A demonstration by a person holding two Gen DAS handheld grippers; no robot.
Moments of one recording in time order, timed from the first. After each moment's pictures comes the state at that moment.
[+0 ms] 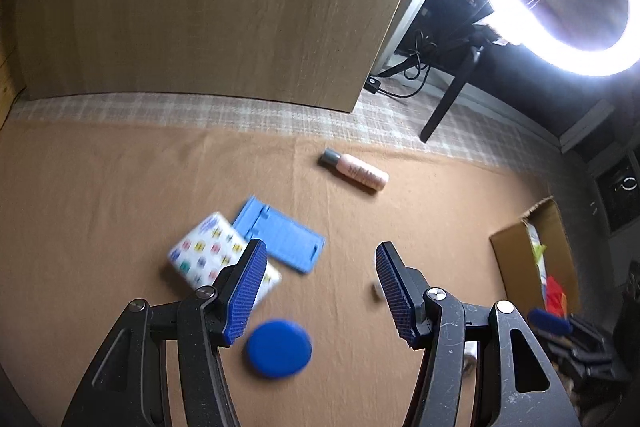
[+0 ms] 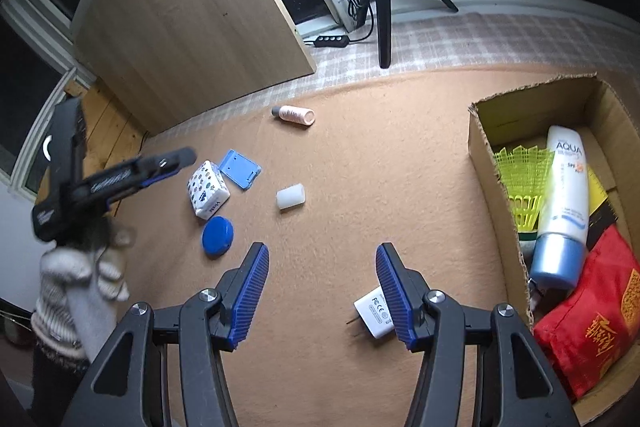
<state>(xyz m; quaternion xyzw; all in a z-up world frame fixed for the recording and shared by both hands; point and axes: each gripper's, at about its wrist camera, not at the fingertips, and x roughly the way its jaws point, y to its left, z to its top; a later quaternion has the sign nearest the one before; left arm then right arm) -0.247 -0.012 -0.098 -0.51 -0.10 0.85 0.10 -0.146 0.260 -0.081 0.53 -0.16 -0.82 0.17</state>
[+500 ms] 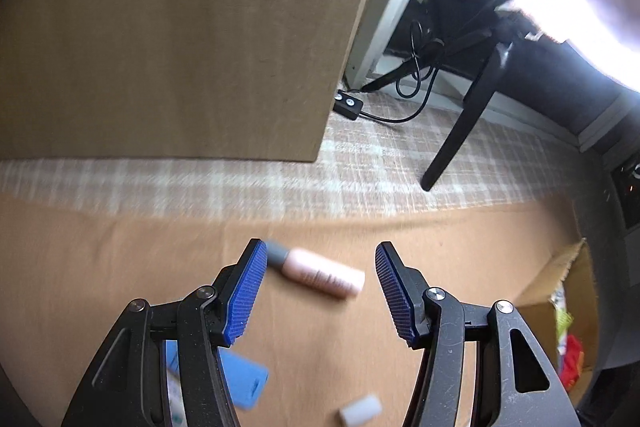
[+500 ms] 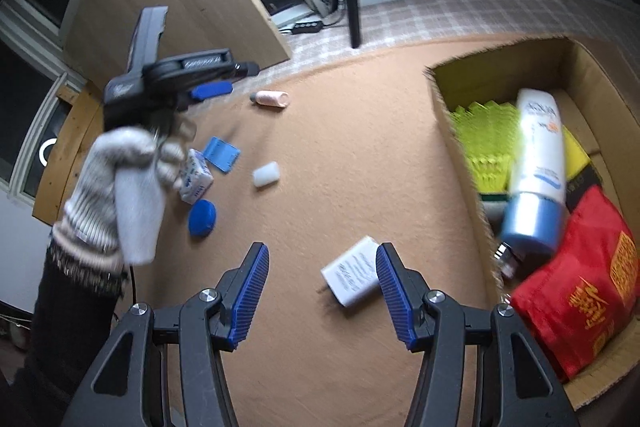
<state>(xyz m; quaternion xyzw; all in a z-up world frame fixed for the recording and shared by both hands) -0.362 0.069 -0.137 -0.53 -0.06 0.84 0.10 -0.128 0.293 -0.093 0.55 -0.17 -0.80 0.16</state>
